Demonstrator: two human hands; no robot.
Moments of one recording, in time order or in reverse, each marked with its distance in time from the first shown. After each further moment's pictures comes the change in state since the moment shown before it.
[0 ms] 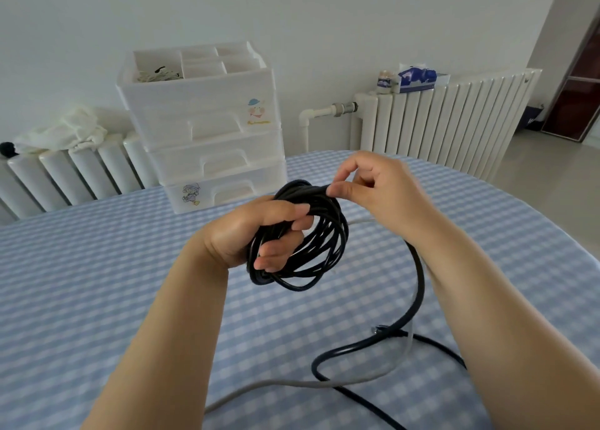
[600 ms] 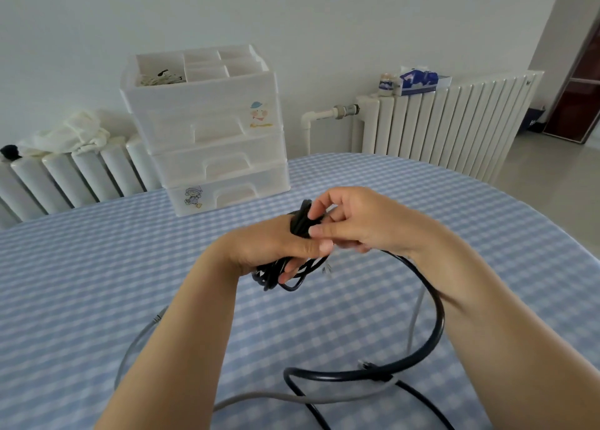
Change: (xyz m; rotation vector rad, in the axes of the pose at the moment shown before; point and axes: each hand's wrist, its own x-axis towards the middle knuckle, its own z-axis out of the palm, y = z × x) left_hand 0.008 -0.003 0.014 0.603 0.113 -0.047; right_hand -0.008 -0.020 0.008 0.232 -0.547 0.305
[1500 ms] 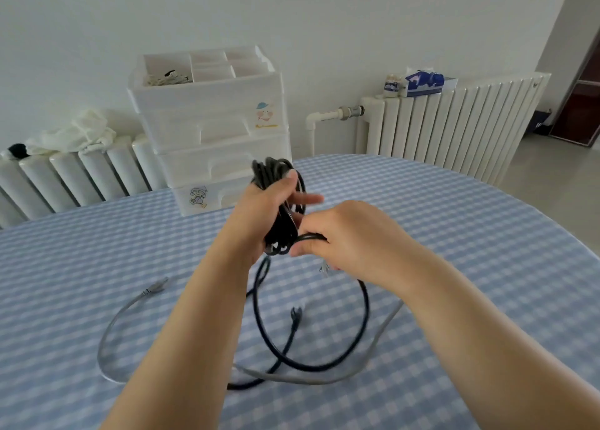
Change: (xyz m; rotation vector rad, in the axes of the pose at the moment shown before) left_hand 0.007 0.007 -0.005 -0.544 0.685 0.010; right_hand -0.010 -0.026 0.036 -0.757 0.201 -0.185
